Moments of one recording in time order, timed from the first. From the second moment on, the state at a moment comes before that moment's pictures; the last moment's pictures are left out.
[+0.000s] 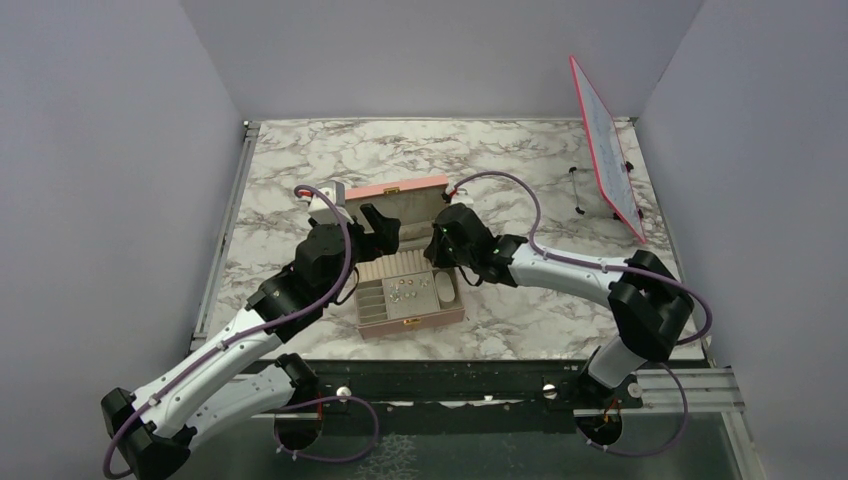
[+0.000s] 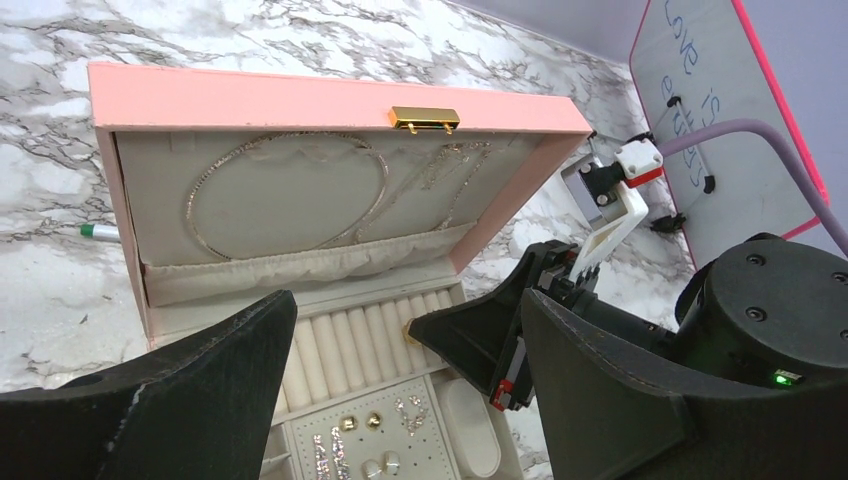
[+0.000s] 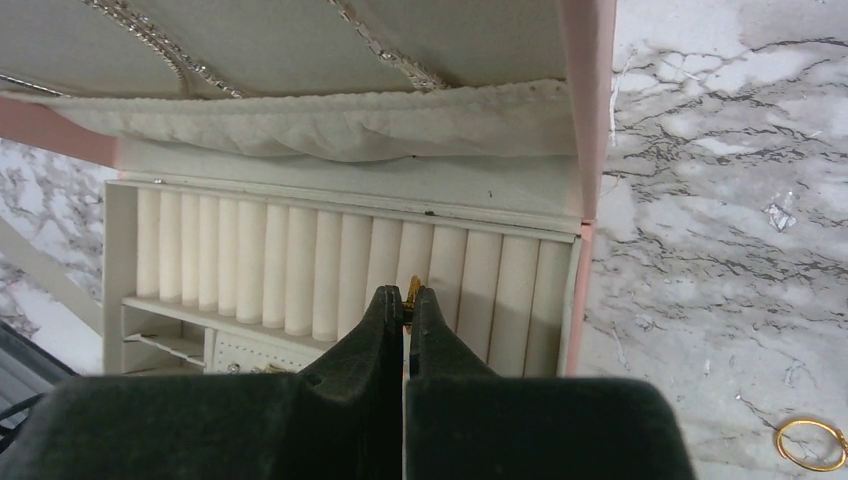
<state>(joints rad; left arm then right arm) -0.78 0.80 0.78 -0.23 -0.46 -0.63 0.89 1.62 1.03 -0.08 0.20 0.65</state>
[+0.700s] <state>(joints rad) -0.78 0.80 0.78 -0.23 -0.46 -0.63 0.91 1.69 1.04 -0.08 0.26 0.63</state>
